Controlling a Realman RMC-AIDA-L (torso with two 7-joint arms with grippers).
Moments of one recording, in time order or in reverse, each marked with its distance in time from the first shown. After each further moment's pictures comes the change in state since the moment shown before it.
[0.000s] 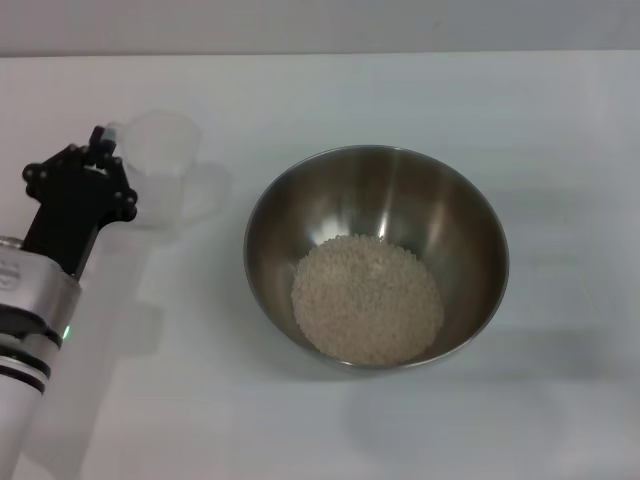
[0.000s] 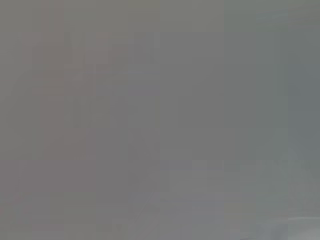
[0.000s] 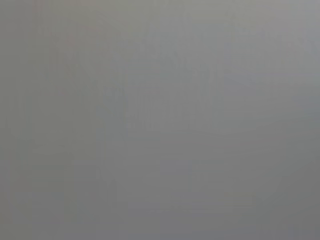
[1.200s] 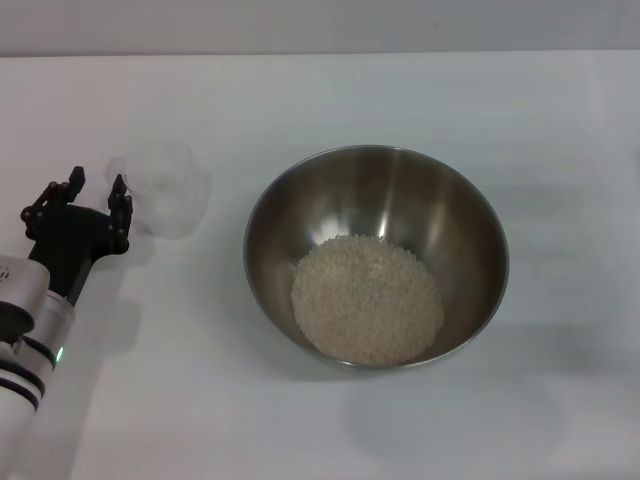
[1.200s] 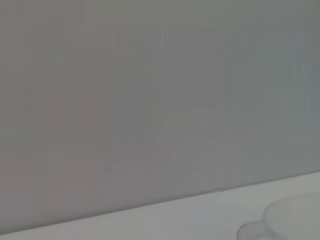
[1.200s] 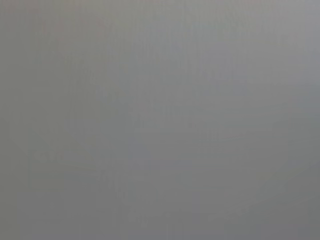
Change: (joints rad) left arm 0.013 0.003 -0.008 0.013 -0.058 -0.160 -0.101; right arm 0.018 -0.001 0.001 -0.001 -0.005 0.001 0.008
